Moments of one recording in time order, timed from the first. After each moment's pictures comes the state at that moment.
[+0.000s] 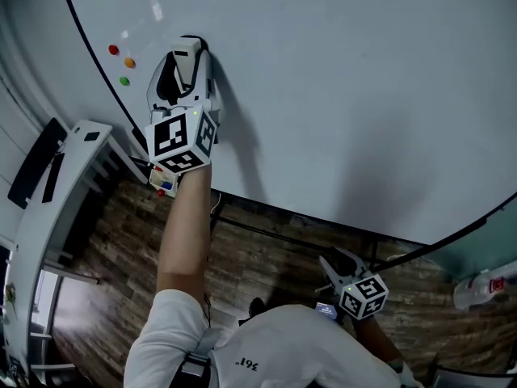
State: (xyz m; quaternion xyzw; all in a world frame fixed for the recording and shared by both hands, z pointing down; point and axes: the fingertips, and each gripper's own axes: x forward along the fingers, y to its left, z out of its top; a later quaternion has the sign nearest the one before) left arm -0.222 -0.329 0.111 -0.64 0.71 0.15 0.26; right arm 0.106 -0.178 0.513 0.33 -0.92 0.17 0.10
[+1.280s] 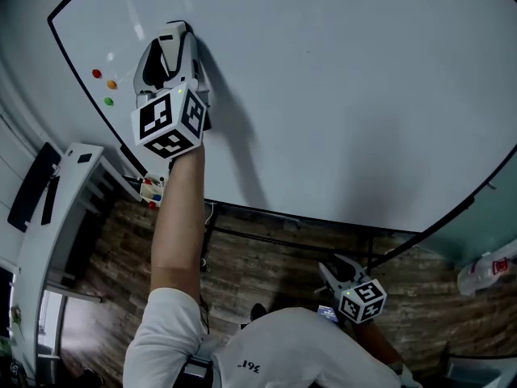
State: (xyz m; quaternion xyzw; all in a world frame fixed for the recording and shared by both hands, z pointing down) left arm -0.161 -0.326 0.047 -0.64 0.69 0.19 0.27; right arm 0.160 -0.152 0.524 0.37 -0.91 0.19 0.09
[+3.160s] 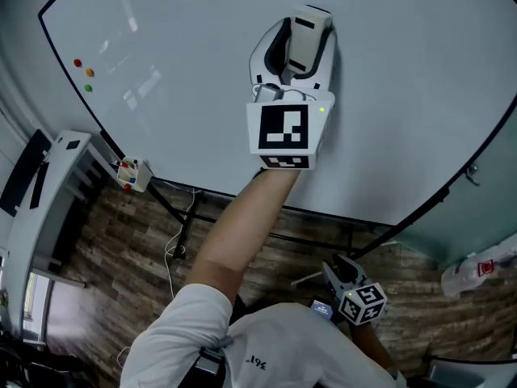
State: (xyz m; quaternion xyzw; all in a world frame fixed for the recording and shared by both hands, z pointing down) left arm 0.172 -0.296 0.058 -0.75 0.54 0.24 0.29; right arm 0.300 -0.130 0.537 0.40 -0.89 0.19 0.09
